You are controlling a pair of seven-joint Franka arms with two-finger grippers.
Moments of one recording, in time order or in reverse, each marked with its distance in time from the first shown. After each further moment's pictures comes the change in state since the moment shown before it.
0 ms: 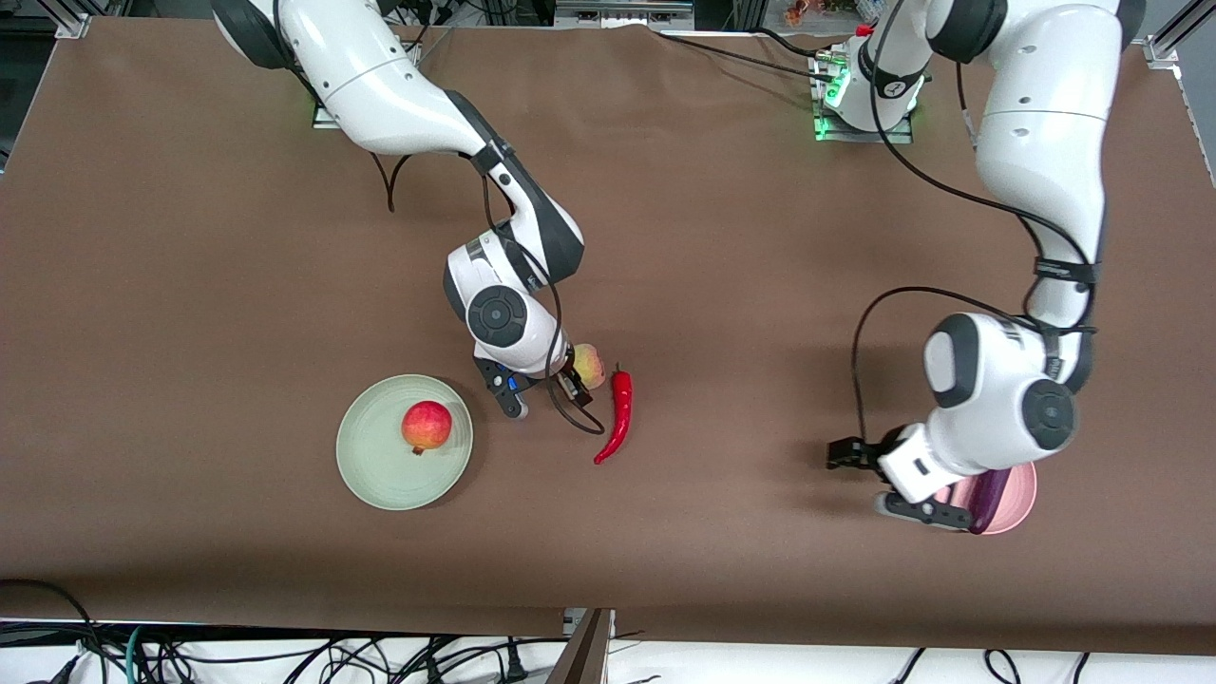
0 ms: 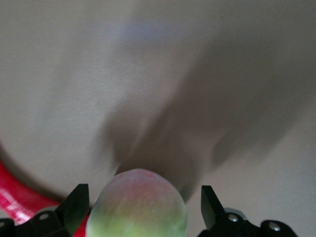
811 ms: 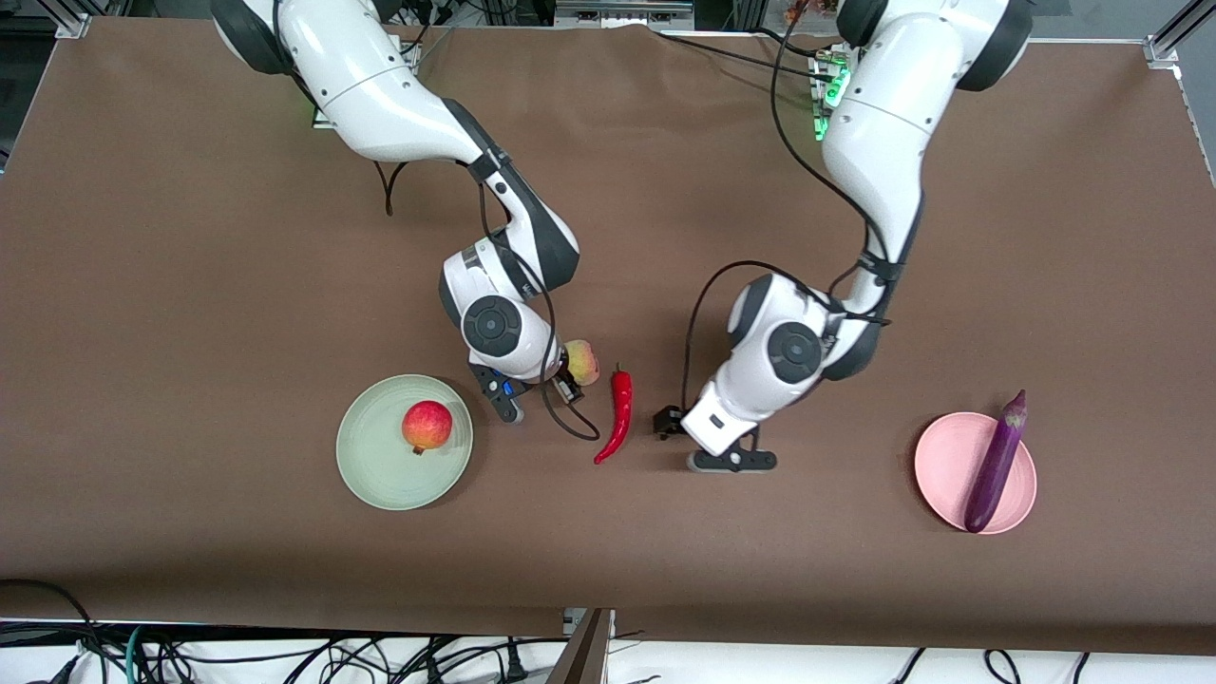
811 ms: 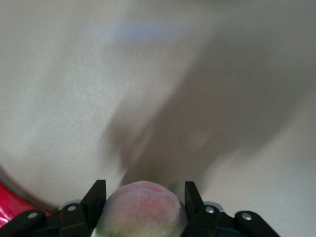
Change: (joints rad) left arm -0.337 0.100 -0.002 -0.009 0.000 0.256 -0.486; right arm -0.028 -0.010 -0.003 0.018 0.000 -0.065 -0.077
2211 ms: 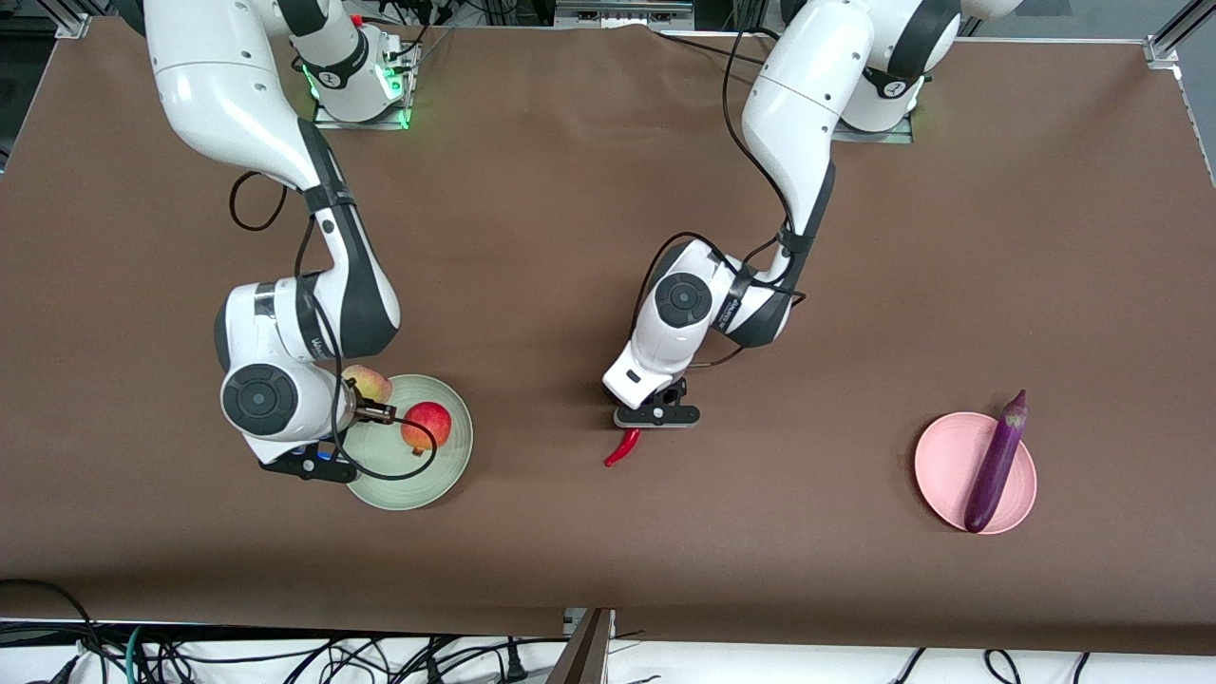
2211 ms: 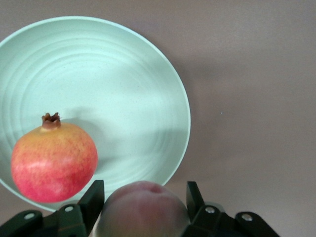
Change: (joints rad) left arm -0.258 0.044 0.190 0.007 0.001 0.020 -0.171; right arm -0.206 -0.089 -0.188 0.039 -0.174 -0.303 -1.041
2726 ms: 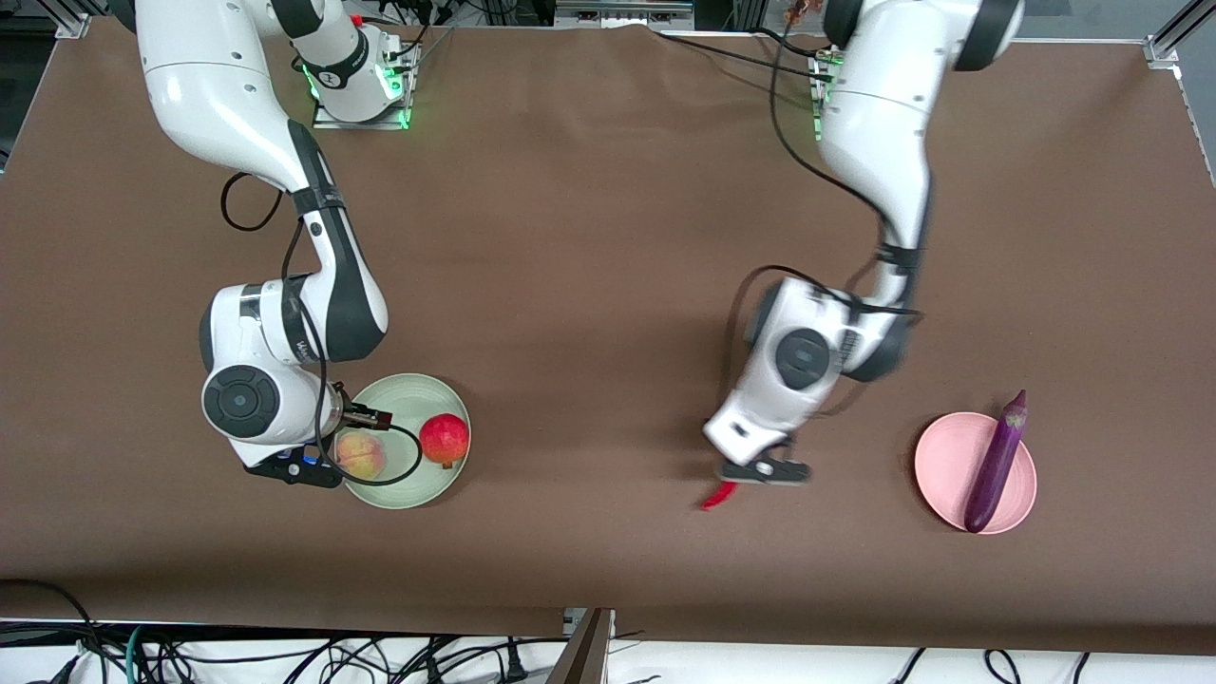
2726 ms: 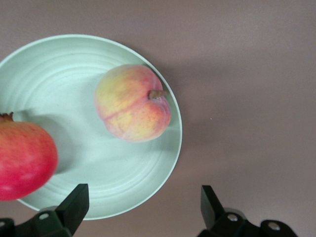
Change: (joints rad) left arm 0.227 -0.093 0.098 0.012 0.004 -0.259 0.445; right arm -0.020 -0.021 -0.003 0.008 0.013 -0.002 -0.004
